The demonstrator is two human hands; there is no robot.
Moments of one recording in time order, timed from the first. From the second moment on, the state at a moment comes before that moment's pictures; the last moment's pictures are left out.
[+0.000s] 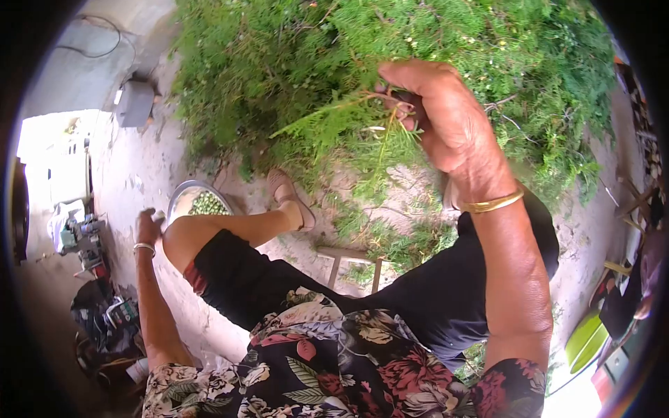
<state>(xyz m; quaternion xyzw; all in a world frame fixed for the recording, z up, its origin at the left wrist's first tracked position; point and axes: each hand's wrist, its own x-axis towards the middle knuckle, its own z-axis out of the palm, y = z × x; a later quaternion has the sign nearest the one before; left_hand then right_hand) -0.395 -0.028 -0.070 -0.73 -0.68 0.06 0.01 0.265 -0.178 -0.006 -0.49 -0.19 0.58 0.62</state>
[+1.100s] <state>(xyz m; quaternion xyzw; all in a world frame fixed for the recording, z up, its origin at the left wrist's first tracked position) -0.017 -0.168 -0.415 -0.74 -0.62 -0.04 -0.25 0.233 -0.172 -0.012 -0.76 -0.47 0.36 0.28</state>
